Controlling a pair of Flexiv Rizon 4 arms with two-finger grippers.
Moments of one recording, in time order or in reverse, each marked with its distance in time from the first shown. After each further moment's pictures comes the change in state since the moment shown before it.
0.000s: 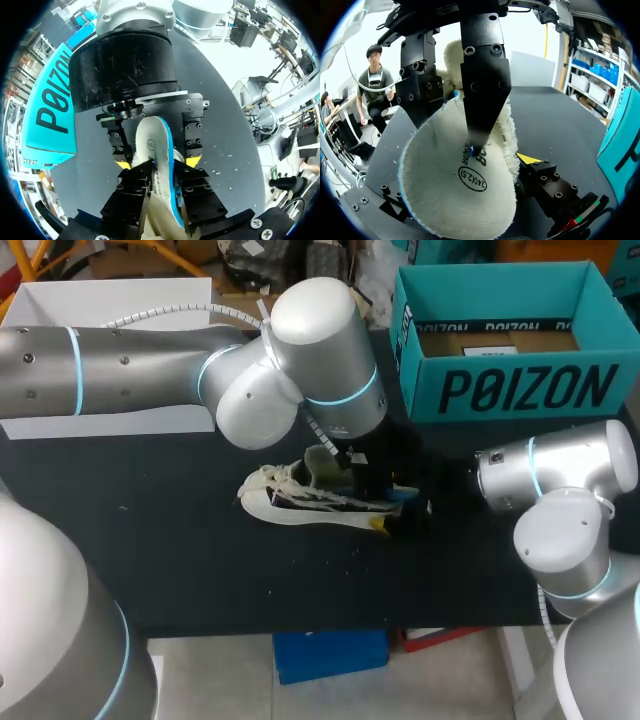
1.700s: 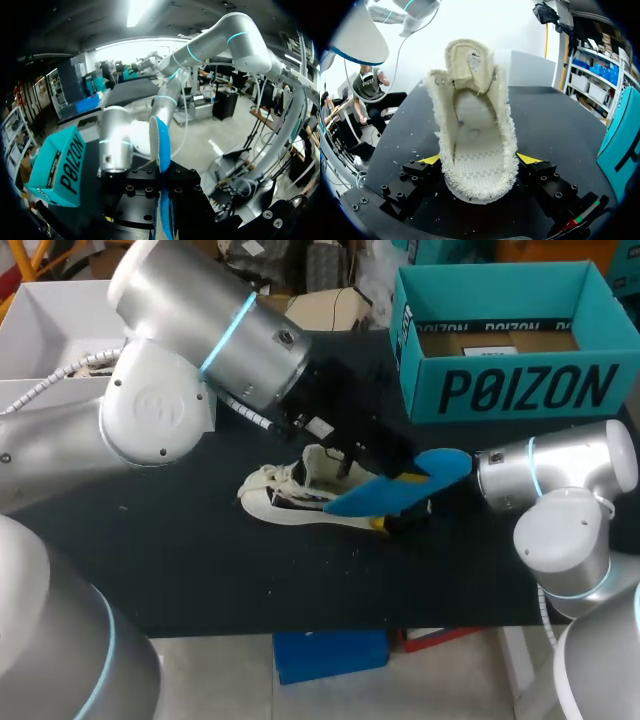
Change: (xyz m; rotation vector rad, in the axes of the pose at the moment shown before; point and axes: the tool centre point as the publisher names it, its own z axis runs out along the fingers) left arm 0.100 -0.124 -0.207 0.730 0.098 -0.043; right arm 0.000 0.000 0.000 0.000 0.000 0.000
